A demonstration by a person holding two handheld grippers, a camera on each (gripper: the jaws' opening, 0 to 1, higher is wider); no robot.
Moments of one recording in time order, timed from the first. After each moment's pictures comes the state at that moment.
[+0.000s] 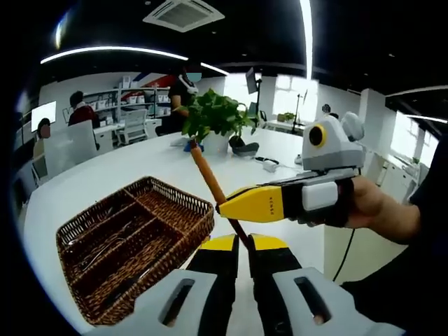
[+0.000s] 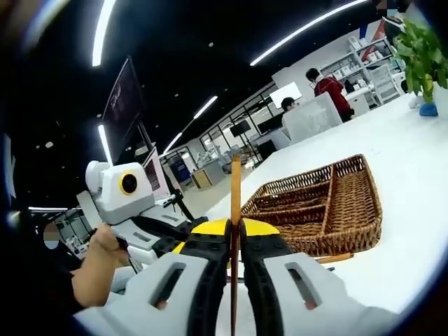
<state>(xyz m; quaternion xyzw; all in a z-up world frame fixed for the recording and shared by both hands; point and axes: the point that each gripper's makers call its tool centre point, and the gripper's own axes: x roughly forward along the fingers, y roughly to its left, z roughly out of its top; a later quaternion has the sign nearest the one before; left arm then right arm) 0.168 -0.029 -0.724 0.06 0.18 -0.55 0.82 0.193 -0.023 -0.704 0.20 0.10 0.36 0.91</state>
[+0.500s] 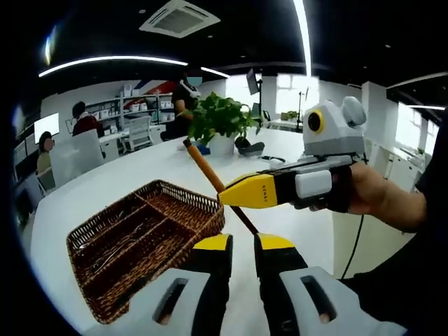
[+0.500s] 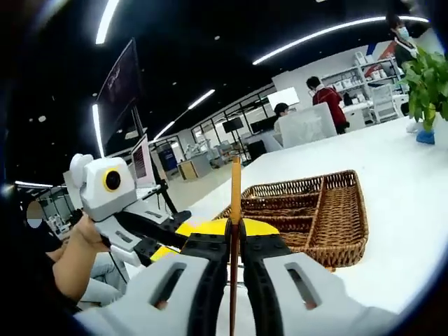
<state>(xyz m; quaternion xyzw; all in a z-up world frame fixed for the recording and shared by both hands) 0.174 -0.008 -0.733 0.08 0.17 -0.52 0.83 0.207 -0.028 -0.708 0.13 0.11 0.33 0.93</state>
